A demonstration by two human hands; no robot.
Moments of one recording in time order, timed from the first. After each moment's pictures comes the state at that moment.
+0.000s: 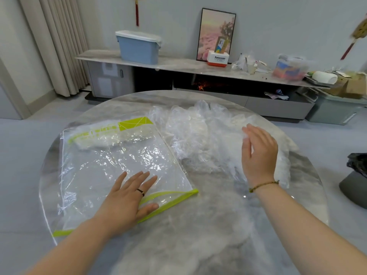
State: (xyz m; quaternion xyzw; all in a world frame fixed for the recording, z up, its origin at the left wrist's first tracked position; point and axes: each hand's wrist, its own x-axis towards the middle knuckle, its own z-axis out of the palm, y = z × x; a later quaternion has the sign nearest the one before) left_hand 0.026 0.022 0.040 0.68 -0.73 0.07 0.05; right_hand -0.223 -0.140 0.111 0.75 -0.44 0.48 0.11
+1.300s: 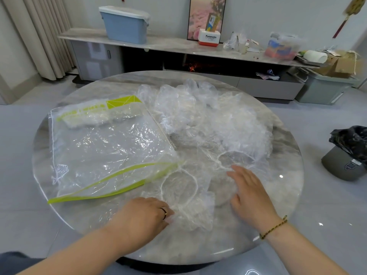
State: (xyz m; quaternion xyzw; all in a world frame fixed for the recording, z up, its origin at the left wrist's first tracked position) left_hand -0.056 0.069 0.033 0.53 -0.83 0.04 0.14; right_hand -0.296 -0.026 0.061 0.87 -0.48 0.11 -0.03
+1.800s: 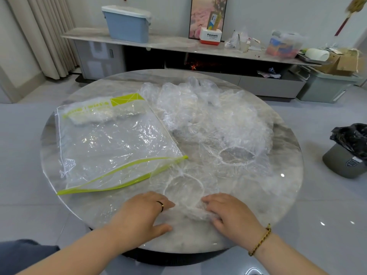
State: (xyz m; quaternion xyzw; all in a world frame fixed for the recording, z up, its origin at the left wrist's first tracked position) left_hand -0.058 0.089 0.054 0.59 -0.80 -0.07 0.10; right_hand -0.274 0.016 0.057 0.94 -0.33 0.03 -0.10
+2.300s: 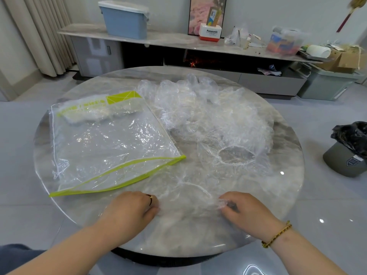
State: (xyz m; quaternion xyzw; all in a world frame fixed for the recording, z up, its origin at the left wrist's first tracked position) left_hand -0.046 0.080 0.046 0.64 -0.75 -0.07 0.15; right_hand -0.296 -0.004 0.062 0.84 -0.47 0.03 -0.26
